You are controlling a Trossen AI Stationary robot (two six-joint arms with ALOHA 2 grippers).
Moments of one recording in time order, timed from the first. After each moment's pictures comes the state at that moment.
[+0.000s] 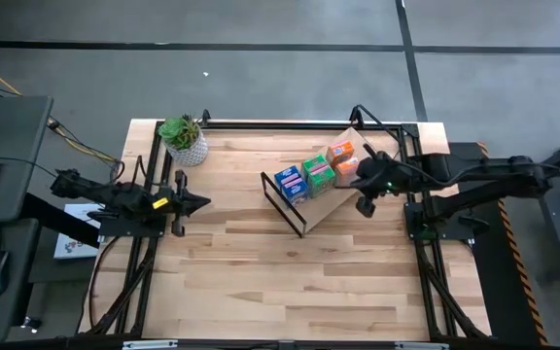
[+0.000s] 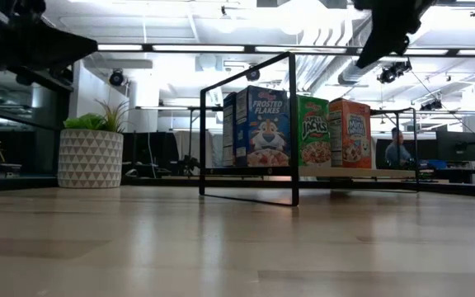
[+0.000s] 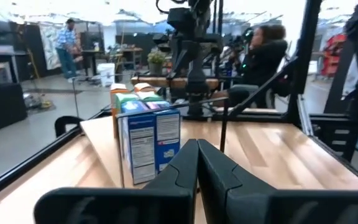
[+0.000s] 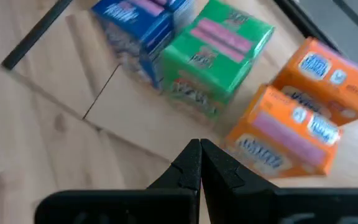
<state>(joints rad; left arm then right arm) -0.31 0.02 0.07 0.02 -0.41 0.02 0.00 1.01 1.00 -0.87 0.27 0.35</state>
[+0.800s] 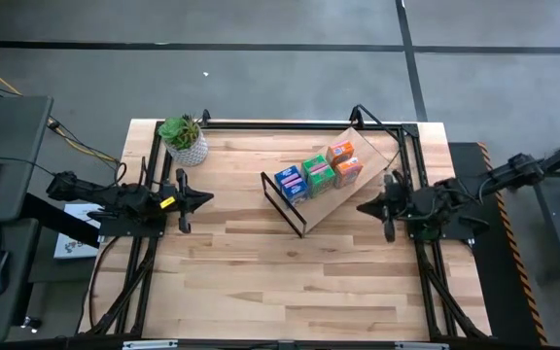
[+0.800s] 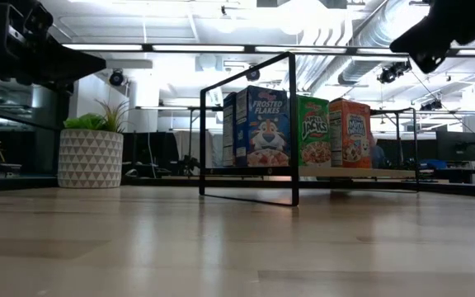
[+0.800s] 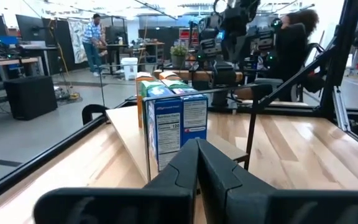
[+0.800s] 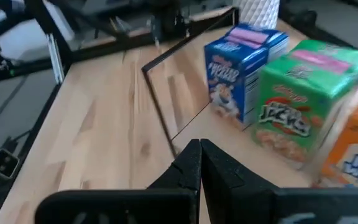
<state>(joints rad) -0.26 0.03 0.01 0.07 -0.46 0.03 0.38 0.56 0.50 -0.36 0.41 0.38</state>
